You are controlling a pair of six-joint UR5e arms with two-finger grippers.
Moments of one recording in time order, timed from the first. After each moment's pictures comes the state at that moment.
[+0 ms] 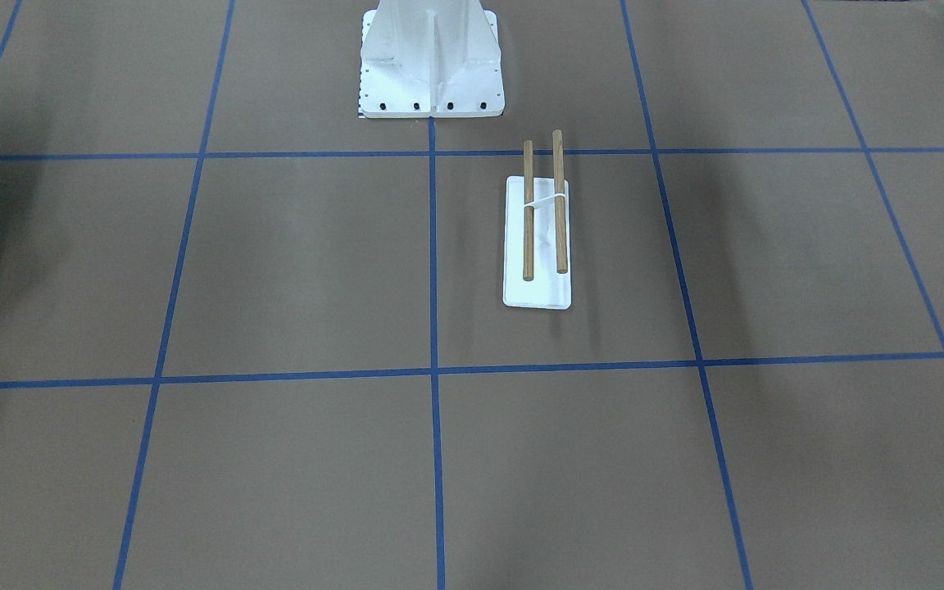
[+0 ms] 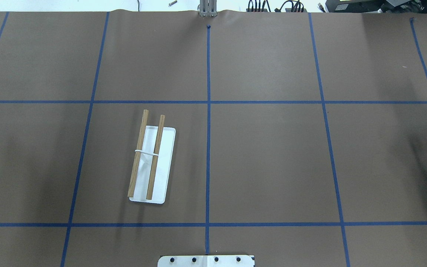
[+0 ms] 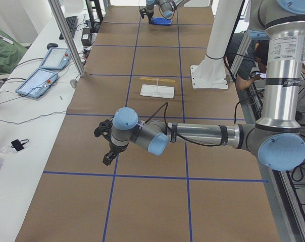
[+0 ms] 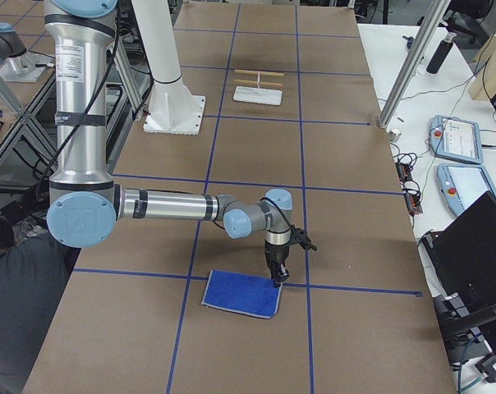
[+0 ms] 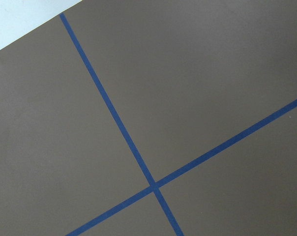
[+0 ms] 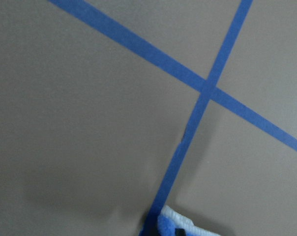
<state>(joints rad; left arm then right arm) -1.50 -1.57 -1.59 -2.03 -2.29 0.16 1.07 -1.61 1.48 -1.25 1.80 0.12</state>
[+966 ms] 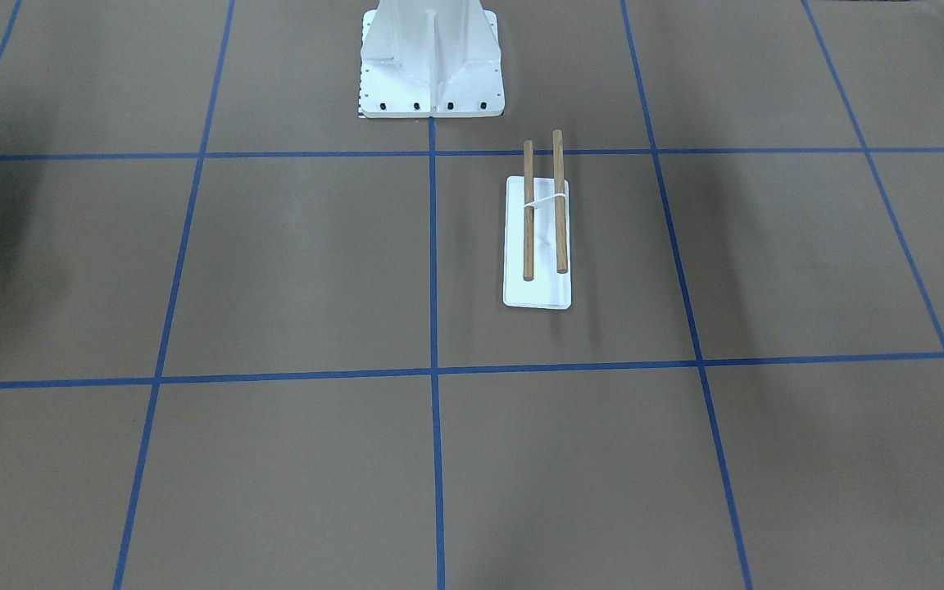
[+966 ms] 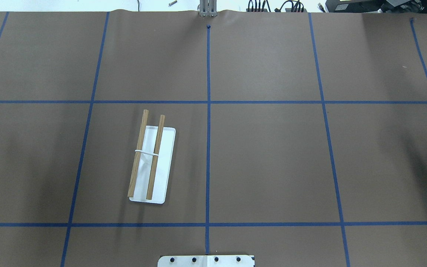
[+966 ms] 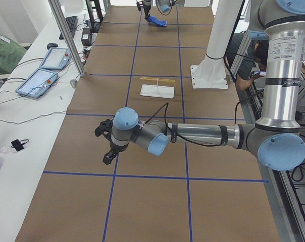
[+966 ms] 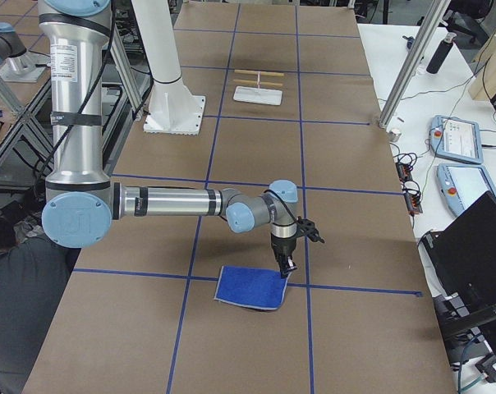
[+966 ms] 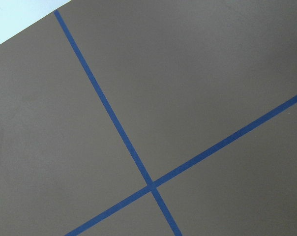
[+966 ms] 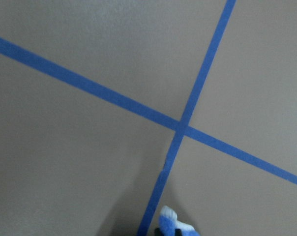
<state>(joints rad) -1.49 -1.57 -1.59 -2.06 -2.29 0.15 1.20 -1.60 1.60 -1.26 1.95 0.11</state>
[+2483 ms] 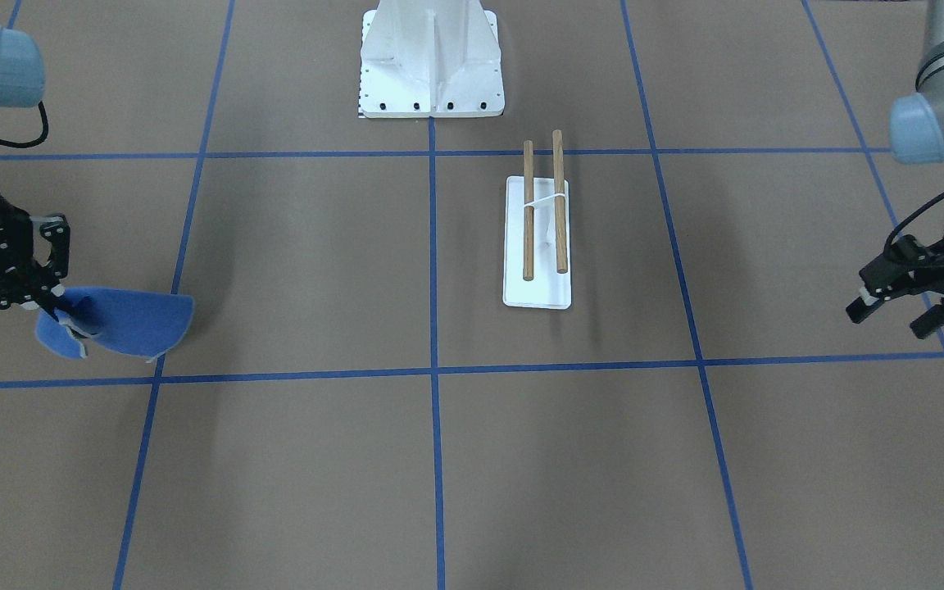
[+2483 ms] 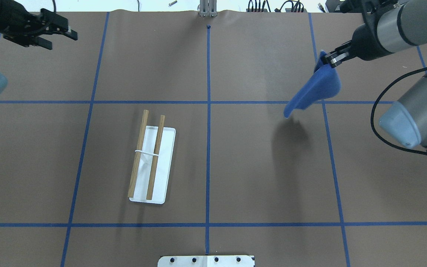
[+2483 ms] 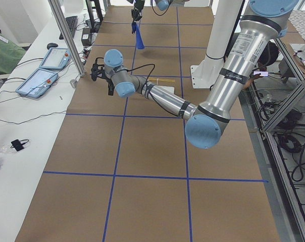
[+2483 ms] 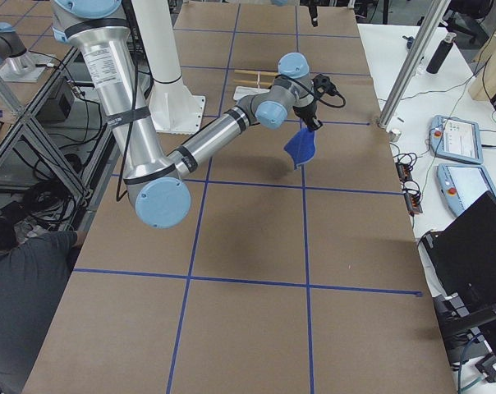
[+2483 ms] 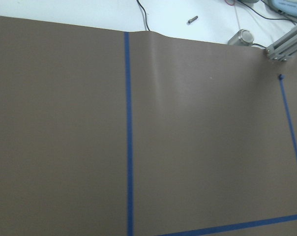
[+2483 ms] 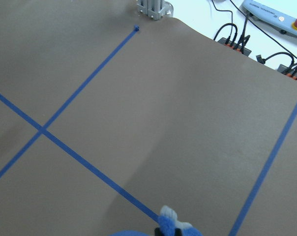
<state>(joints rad) -1.11 -2.01 -1.59 -2.20 -2.35 -1.16 0.95 -1.20 1.92 -1.25 2.04 0.43</state>
